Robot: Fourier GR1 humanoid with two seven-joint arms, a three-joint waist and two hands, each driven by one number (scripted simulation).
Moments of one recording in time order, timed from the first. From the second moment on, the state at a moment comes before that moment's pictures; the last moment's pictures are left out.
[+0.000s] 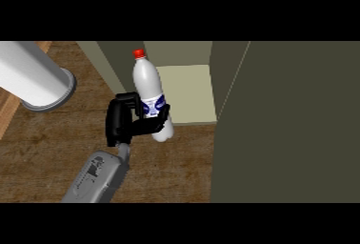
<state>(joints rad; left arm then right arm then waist) -0.36 0.06 -0.25 -1.27 0.20 0.55 -0.14 0.52 -0.03 0.25 -2.10 -0.26 0.32 -0.13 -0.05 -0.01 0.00</state>
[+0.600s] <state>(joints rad) -0.37 0.11 -0.33 -1.26 0.07 0.69 -0.09 0.49 -0.05 0.24 -2.07 -0.27 0.34 -0.12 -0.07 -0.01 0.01</state>
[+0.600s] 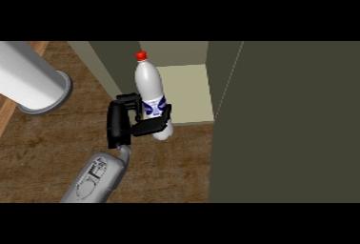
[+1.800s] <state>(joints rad) -0.49 0.11 -0.45 -1.10 -0.08 0.89 0.02 0.48 -0.05 0.25 -2.06 -0.28 0.35 -0.13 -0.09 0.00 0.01</state>
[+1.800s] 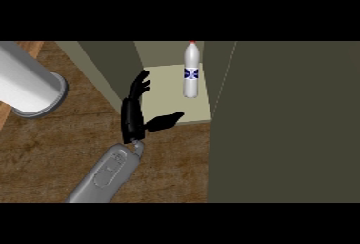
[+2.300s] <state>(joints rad) -0.48 0.08 -0.40 -1.13 0.07 0.81 -0.10 0.50 -0.05 0.24 -2.06 -0.27 0.35 -0.16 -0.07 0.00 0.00</state>
